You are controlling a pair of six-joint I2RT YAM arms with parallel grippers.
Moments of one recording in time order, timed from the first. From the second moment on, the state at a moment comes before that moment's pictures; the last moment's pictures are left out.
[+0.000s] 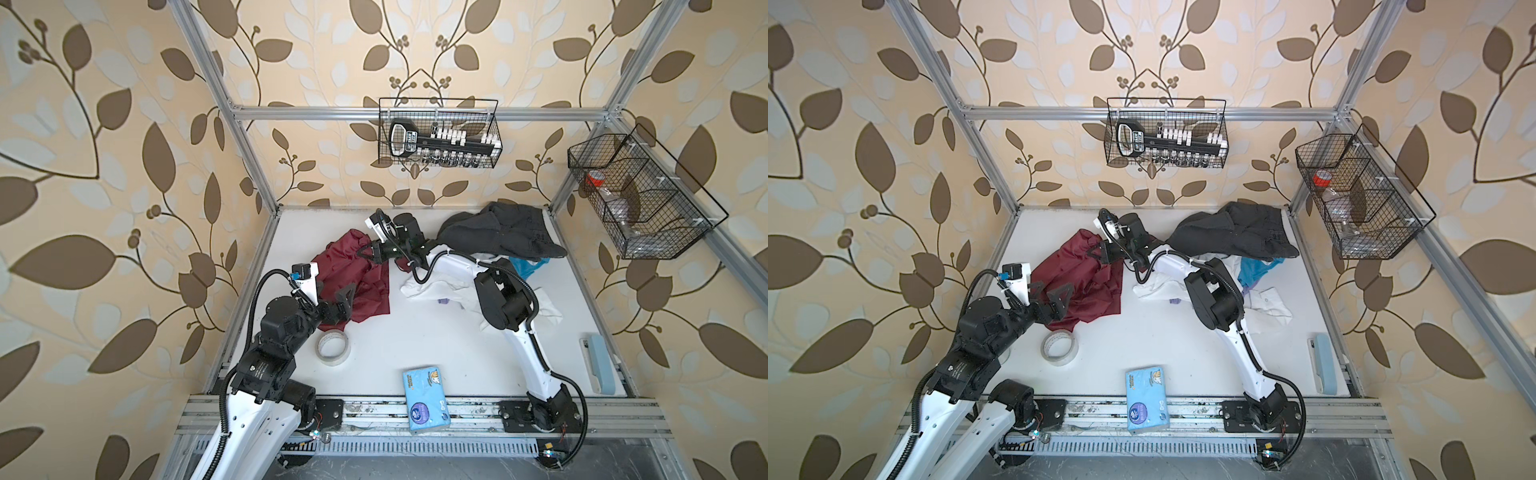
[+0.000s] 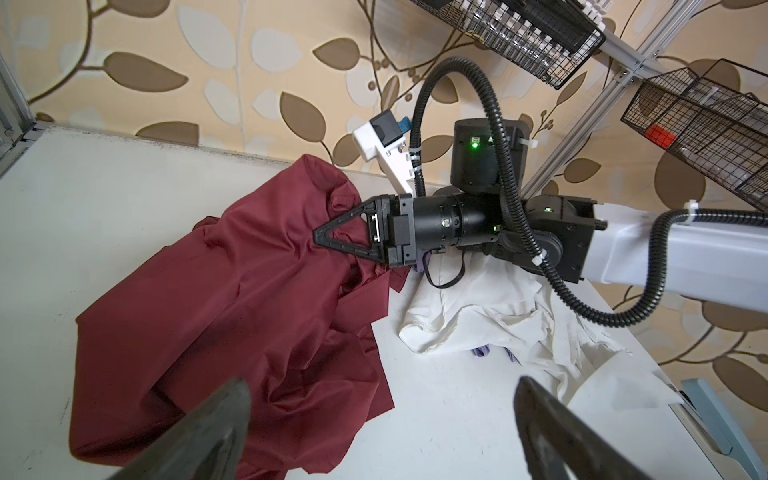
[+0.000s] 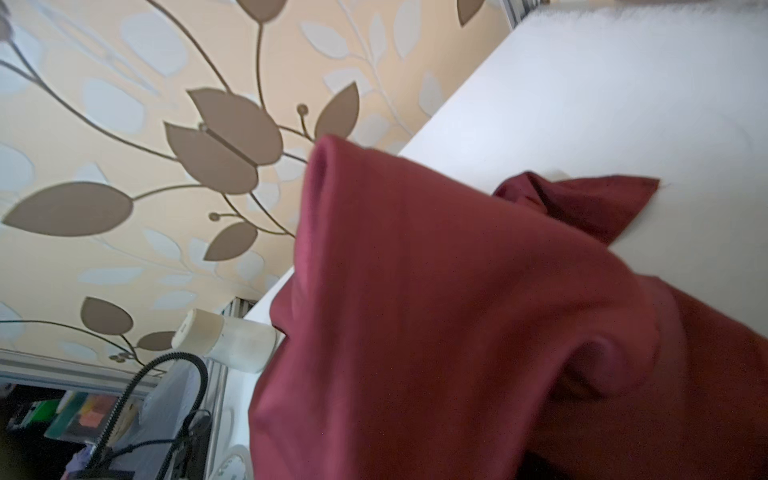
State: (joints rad) left arm -0.27 0.46 0.60 -0.41 0.12 -0.35; right arm 0.65 2.38 1.89 0.00 -0.65 0.35
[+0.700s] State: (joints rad) left arm -0.27 0.47 0.60 -0.41 0.12 -0.35; right arm 0.74 2.51 2.10 -0.54 -0.38 0.13
